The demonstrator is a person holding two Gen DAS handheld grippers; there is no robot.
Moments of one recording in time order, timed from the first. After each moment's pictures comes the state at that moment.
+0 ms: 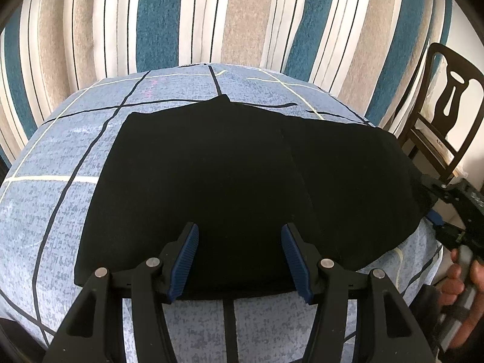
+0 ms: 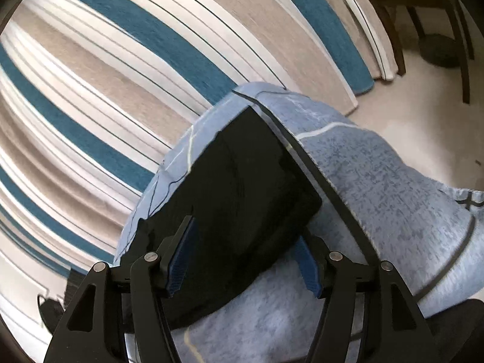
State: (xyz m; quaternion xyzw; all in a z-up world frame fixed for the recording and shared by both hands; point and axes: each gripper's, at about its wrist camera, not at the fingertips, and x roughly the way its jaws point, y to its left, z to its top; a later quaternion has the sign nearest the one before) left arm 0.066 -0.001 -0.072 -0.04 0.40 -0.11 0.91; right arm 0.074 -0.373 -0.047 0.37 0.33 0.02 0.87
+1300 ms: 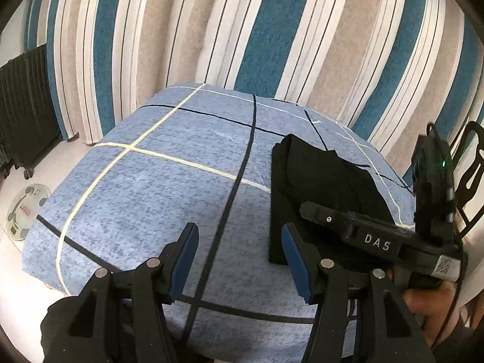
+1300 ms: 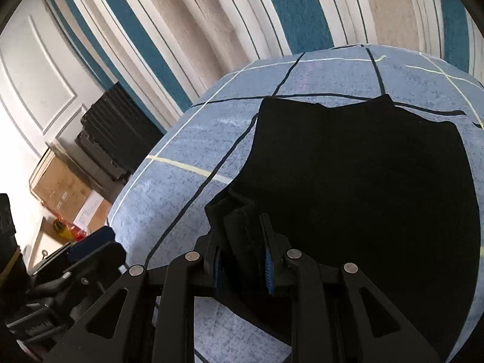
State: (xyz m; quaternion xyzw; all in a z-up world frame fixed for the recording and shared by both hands) left arm 0.007 0.158 -0.042 -0.15 0.35 0.01 0.93; right arm 0.129 -0.047 -0.039 0.06 0.45 0.32 0.83
